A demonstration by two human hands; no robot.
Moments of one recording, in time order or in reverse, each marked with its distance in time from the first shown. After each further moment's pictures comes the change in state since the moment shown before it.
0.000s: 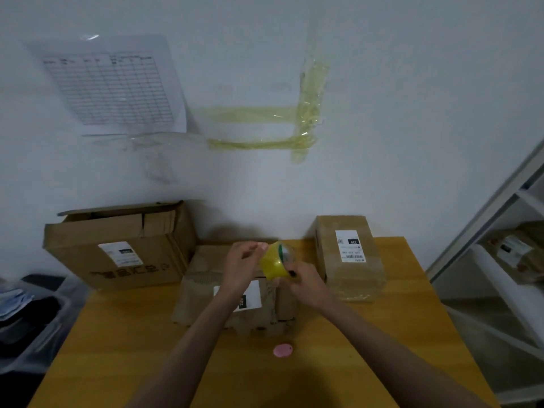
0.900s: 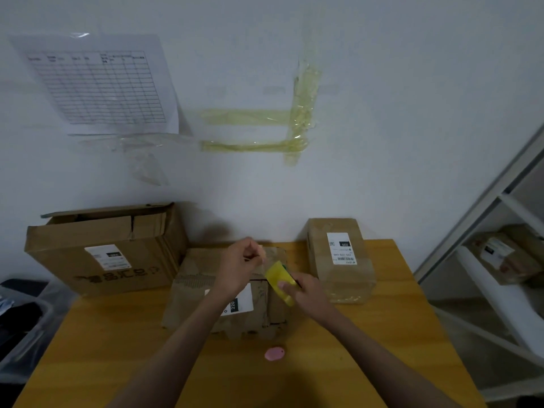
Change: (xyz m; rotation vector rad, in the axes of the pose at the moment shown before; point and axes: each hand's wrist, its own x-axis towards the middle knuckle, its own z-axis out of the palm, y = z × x) left_hand 0.004 0.014 -0.006 0.158 -0.136 0.161; right_hand -0.023 0.018 0.004 0.165 0.081 0.136
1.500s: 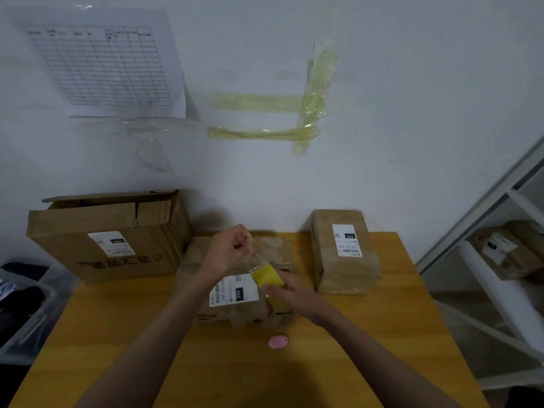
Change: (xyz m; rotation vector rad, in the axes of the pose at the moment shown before) left_hand 0.019 -0.025 -0.039 0.254 -0.061 0.022; right_hand -0.011 -0.047 0.021 0.279 -0.321 0.087
